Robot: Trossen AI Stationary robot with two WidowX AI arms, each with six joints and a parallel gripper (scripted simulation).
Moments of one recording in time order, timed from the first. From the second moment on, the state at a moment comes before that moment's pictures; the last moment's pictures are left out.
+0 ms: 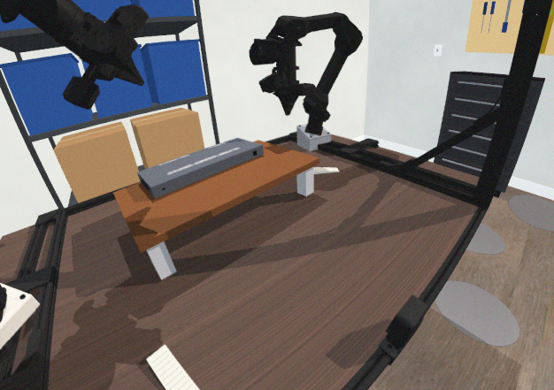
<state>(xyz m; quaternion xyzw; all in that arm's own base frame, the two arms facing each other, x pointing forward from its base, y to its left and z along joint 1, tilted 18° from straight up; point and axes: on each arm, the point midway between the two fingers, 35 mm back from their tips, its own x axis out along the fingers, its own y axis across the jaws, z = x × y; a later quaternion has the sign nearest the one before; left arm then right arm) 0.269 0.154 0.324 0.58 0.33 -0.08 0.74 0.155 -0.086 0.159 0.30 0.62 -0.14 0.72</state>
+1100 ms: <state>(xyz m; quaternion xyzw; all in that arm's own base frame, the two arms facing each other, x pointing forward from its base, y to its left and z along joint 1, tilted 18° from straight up) 0.249 0.156 0.611 0.49 -0.07 0.29 0.82 0.155 -0.086 0.159 0.30 0.62 -0.14 0.72</state>
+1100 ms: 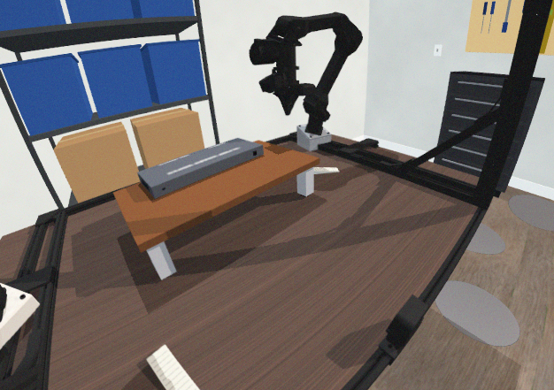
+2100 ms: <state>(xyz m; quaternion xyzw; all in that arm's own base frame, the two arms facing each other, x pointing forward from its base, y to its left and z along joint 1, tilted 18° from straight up) 0.072 0.044 0.787 0.30 -0.58 0.29 0.70 0.155 -0.086 0.159 0.30 0.62 -0.14 0.72</state>
